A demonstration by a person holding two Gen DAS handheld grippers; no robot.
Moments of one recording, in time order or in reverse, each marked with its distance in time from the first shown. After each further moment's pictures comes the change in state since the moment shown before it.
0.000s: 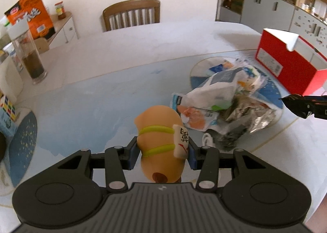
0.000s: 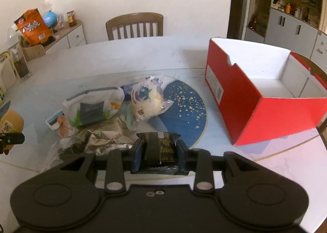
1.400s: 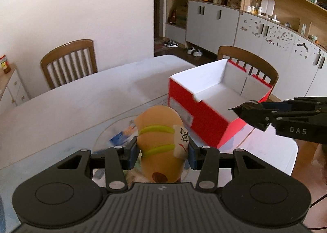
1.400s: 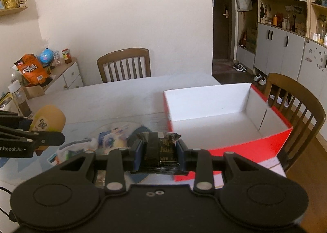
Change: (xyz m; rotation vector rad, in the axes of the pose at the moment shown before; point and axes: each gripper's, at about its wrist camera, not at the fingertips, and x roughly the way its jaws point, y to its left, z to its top) left arm -0.037 -0.175 0.120 0.177 -0.114 -0.223; right arm -0.076 -0.113 0.058 0.035 -0.138 0.028
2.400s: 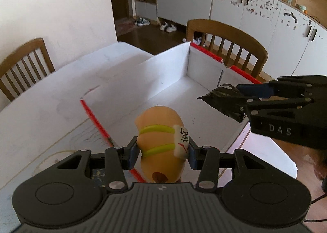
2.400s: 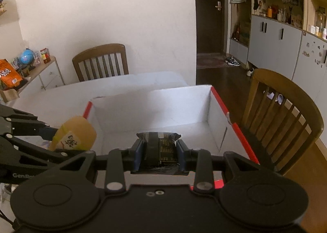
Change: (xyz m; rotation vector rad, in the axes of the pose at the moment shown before) left arm 0.176 -0.126 0.084 0.118 0.166 -0.095; right arm 0.082 -0.146 0.028 0.009 0.048 -0.021
